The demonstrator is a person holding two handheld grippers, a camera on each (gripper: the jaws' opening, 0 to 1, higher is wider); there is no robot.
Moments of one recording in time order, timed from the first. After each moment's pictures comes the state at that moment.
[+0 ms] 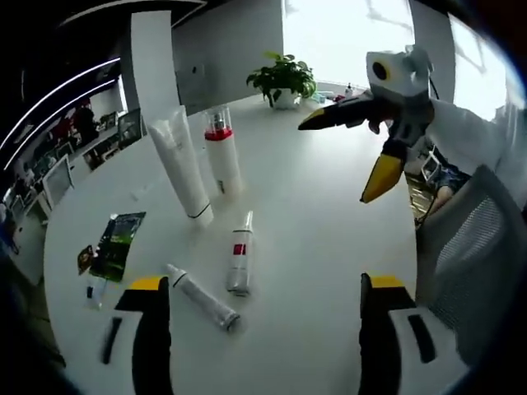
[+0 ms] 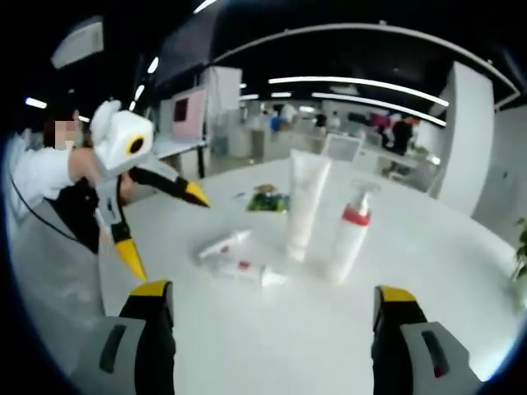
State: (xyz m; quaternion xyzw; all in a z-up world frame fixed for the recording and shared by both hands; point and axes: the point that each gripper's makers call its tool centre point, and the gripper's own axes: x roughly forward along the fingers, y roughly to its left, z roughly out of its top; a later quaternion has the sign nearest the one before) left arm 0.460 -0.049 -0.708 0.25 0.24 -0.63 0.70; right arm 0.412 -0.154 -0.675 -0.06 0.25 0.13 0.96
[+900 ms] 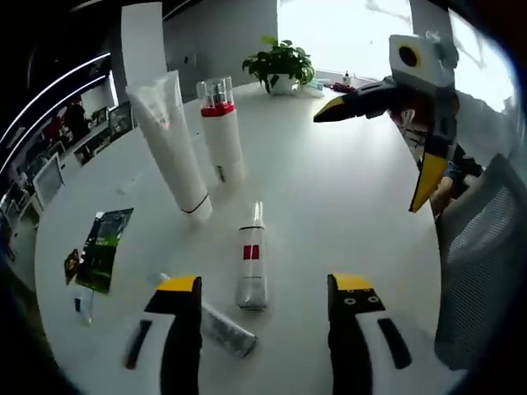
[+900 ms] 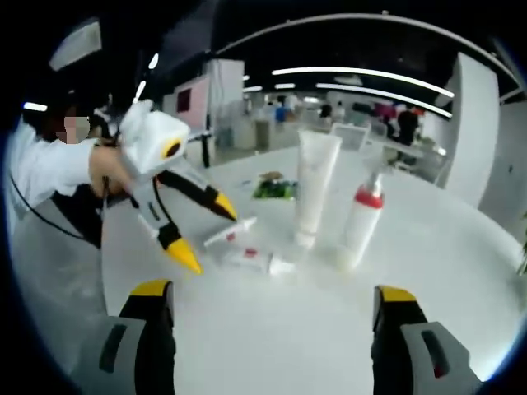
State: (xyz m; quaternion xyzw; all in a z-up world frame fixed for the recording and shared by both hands) left arm 0.490 -0.073 -0.741 0.27 0.26 -0.64 0.68; right arm 0.415 -0.148 -0.693 -0.06 0.27 0.14 0.95
